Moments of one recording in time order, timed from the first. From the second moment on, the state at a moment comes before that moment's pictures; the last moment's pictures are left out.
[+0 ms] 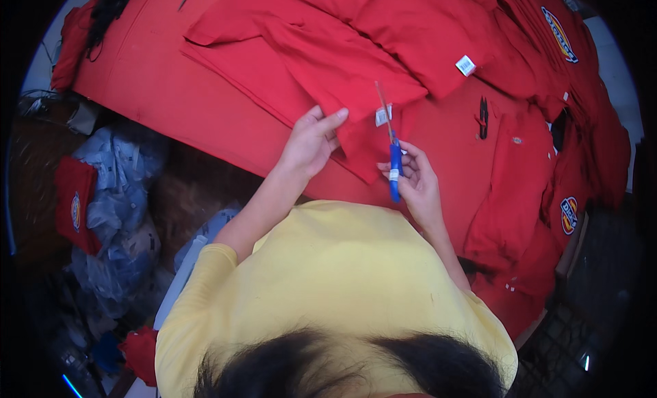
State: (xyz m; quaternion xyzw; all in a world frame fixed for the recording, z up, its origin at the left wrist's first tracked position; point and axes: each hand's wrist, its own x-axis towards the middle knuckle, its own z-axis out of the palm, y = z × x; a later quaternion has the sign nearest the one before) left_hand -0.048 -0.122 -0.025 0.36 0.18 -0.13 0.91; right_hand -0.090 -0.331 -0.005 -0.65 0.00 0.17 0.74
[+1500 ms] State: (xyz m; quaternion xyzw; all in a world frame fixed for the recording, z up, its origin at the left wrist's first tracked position) left_hand -0.056 -0.128 0.009 0.45 0.13 -0.05 0.88; right_hand -0.104 -0.336 -0.006 -0.76 -0.10 0.16 0.62
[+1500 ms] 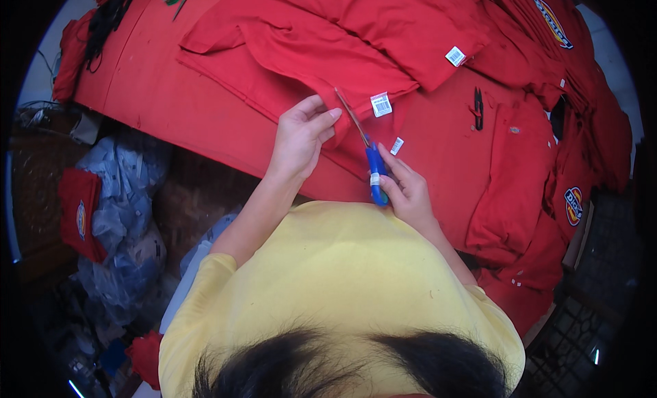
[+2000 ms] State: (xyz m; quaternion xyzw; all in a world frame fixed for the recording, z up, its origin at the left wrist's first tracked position) left_hand -0.057 -0.130 0.006 0.45 0.15 -0.05 0.88; right_hand -0.104 -0.337 0.006 -0.83 -0.16 0.12 0.52
